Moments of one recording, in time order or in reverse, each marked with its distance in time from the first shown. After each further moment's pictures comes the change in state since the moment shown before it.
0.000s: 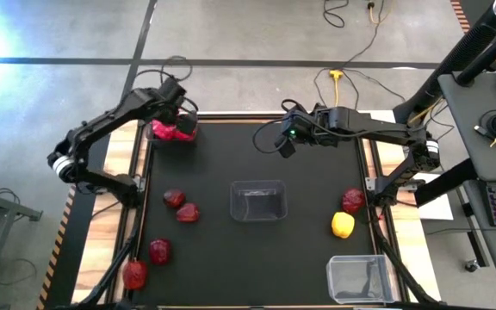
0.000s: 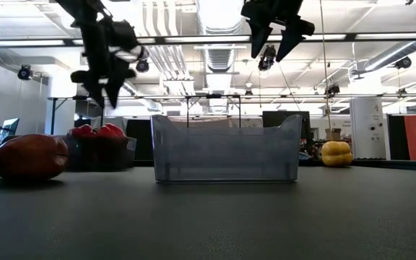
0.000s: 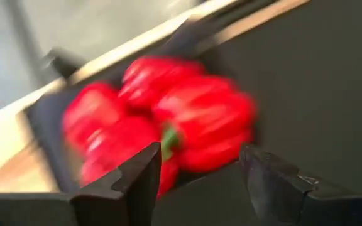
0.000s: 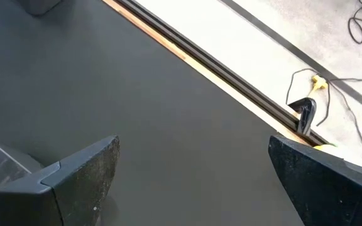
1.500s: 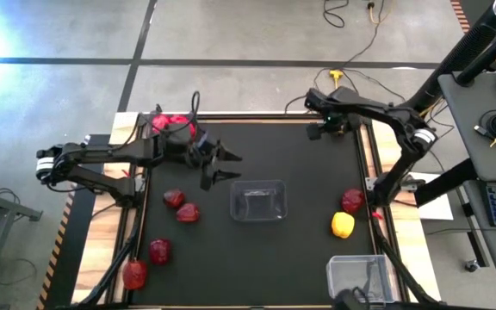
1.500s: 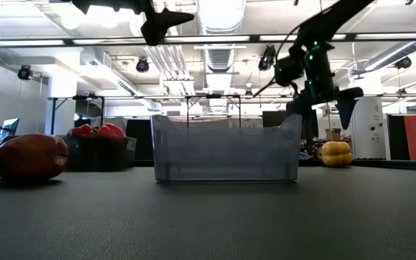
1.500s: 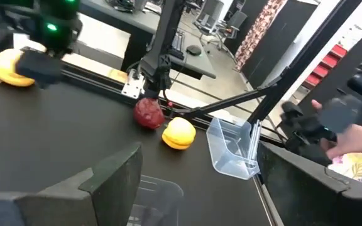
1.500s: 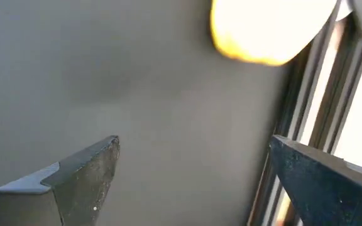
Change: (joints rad) left arm -0.668 -0.170 -0.274 1.077 0.504 -0.143; right arm -0.601 0.084 -0.401 -0.023 -0.274 0.075
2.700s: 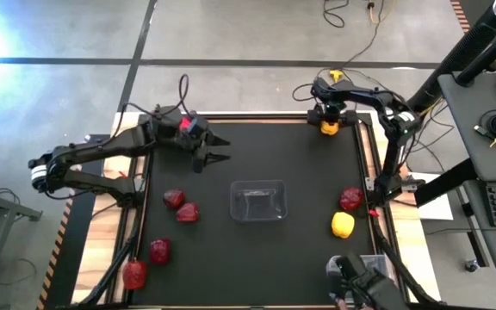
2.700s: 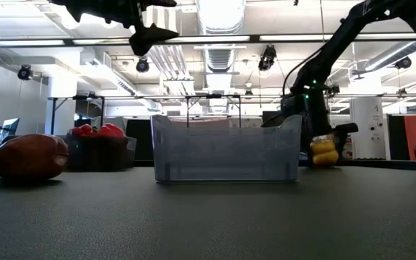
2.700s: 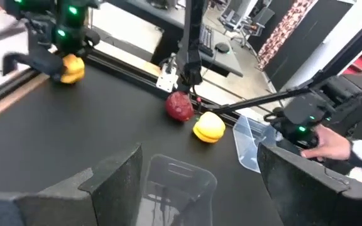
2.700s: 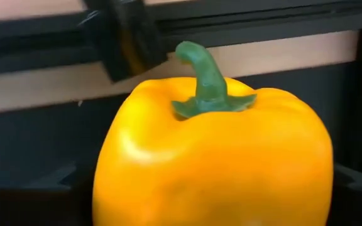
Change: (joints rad) left arm 0.191 -0.079 0.000 -0.160 0.103 0.046; right arm -0.251 0.272 0.055 0.257 -0.071 0.002
